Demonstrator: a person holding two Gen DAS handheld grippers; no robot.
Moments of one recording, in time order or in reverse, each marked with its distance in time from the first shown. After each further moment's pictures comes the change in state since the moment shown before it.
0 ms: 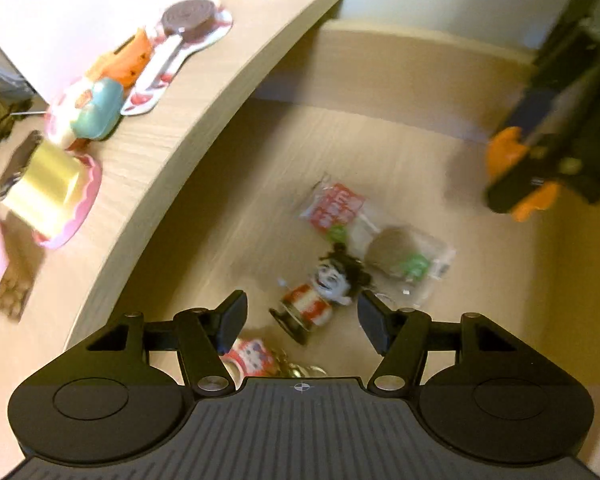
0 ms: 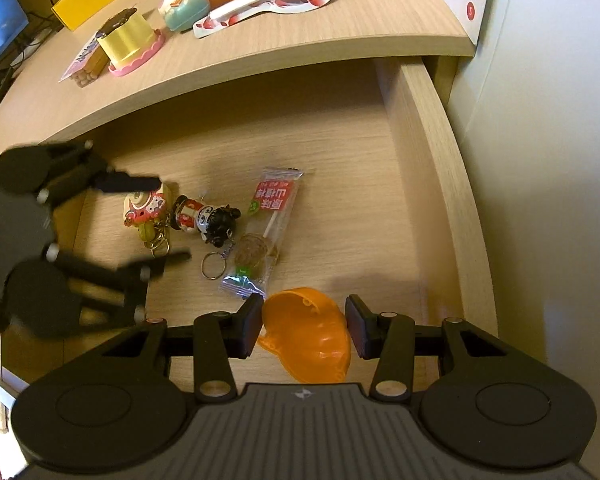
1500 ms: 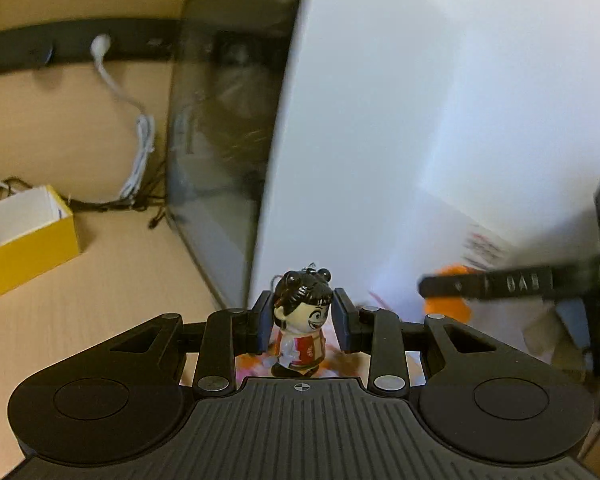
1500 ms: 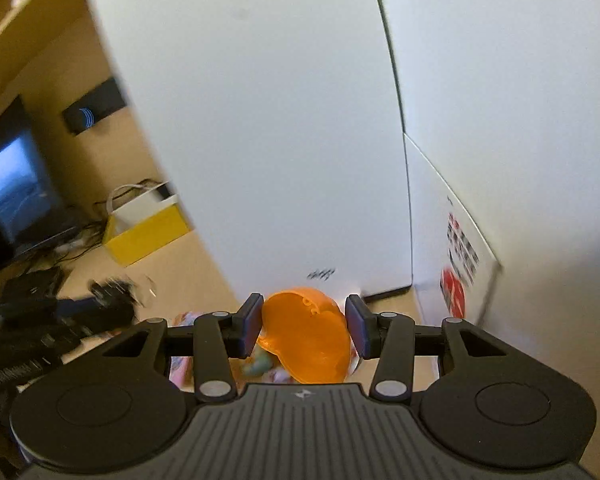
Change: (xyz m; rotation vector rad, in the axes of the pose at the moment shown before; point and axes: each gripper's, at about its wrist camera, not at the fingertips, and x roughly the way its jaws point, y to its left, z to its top) left arm -0.180 0.173 0.079 -0.675 -0.543 0.037; right arm -0.167 0.028 0.156 -0.025 -0.520 0.025
